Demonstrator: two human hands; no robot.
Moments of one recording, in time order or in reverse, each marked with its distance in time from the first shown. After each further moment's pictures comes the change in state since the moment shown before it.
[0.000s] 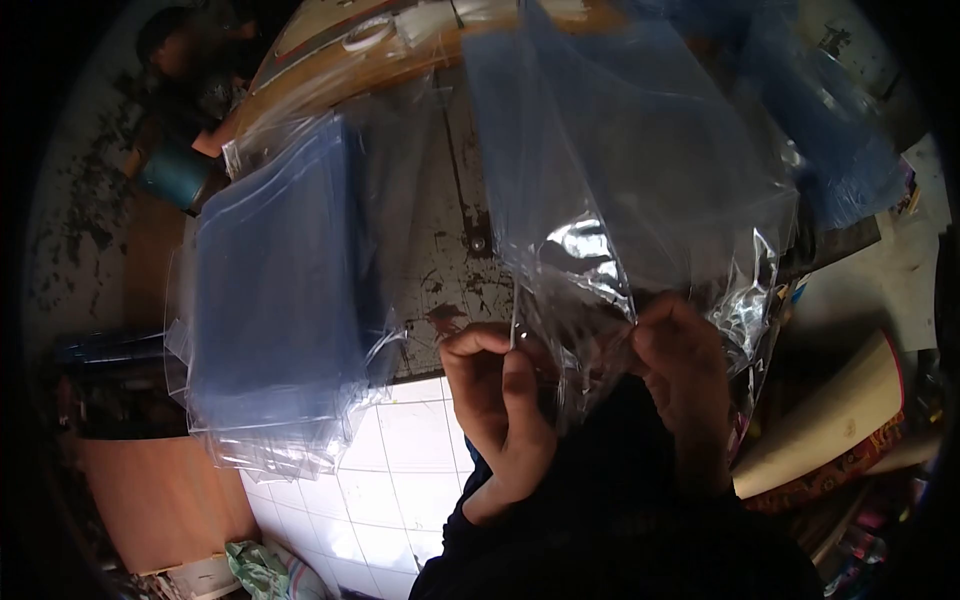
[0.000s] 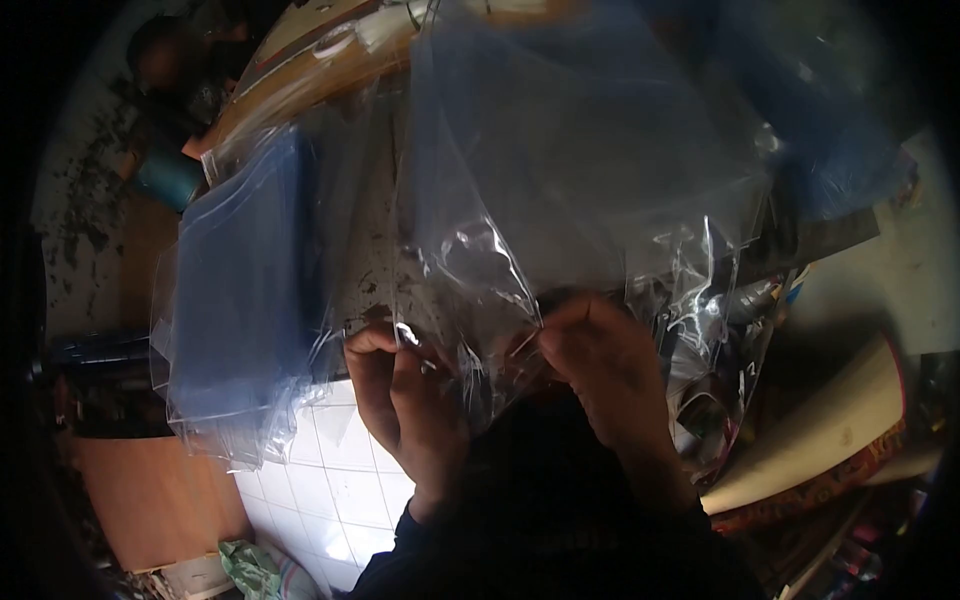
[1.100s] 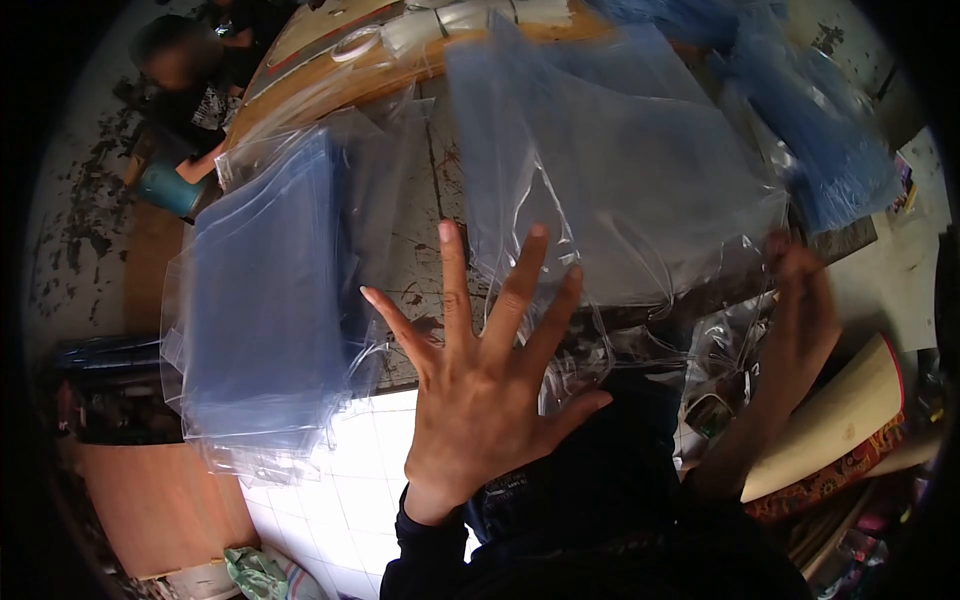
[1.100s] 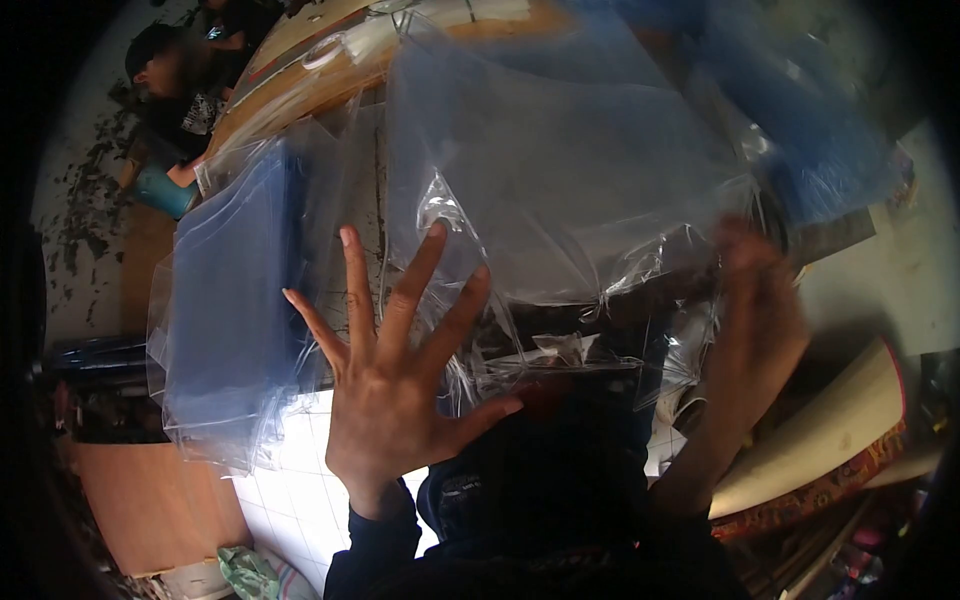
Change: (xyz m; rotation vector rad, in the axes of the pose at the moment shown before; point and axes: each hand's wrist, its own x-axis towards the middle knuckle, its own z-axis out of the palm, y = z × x) left_hand 0.037 0.038 0.008 1.671 -0.761 0.293; right_hand 0.008 -0.057 -0.054 -0.939 0.682 -0.696
